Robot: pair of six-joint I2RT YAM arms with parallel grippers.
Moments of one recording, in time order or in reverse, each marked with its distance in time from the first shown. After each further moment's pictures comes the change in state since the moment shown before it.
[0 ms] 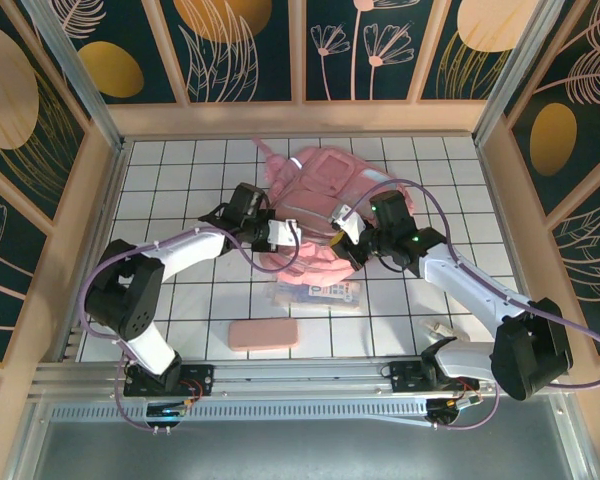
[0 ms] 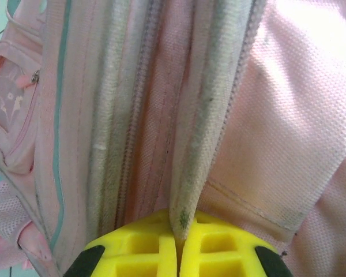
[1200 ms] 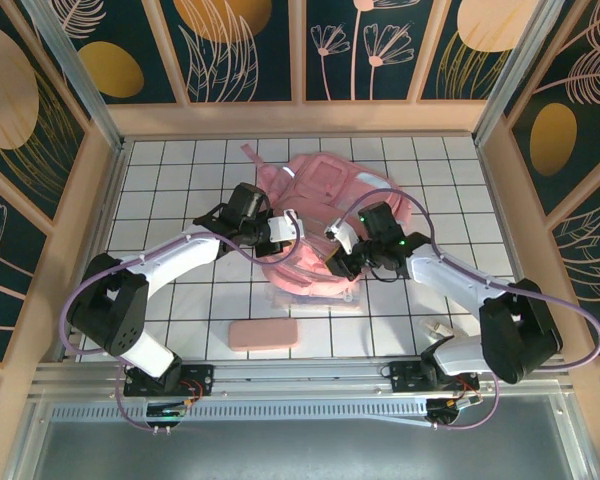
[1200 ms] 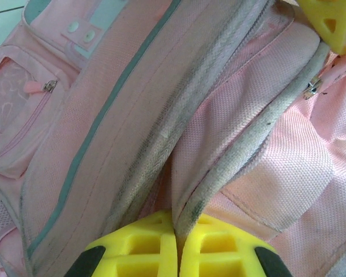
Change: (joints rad) left arm -0.047 -0.111 -0.004 -0.093 0.033 -0.310; right arm 0.036 0.100 -0.064 0.024 -0.036 0.171
